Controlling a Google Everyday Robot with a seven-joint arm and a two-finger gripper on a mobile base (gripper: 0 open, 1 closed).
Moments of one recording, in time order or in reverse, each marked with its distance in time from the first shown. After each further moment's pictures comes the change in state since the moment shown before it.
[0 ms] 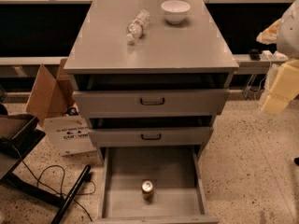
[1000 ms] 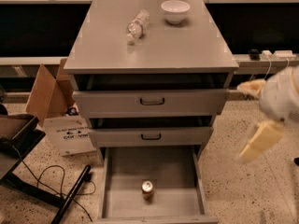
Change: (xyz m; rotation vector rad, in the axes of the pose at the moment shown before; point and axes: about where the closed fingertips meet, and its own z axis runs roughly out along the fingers) arm 0.013 0.050 0.098 -0.087 -0.250 0.032
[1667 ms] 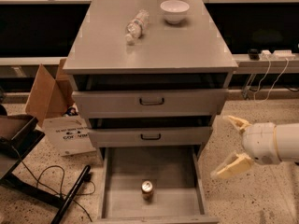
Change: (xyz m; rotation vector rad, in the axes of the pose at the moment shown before) arm 0.047 0.008 0.117 0.032 -0.400 0.103
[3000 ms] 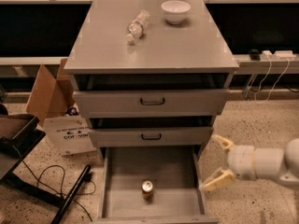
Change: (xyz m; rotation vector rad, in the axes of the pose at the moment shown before) arm 0.070 0.005 0.077 -0.037 -0.120 0.061
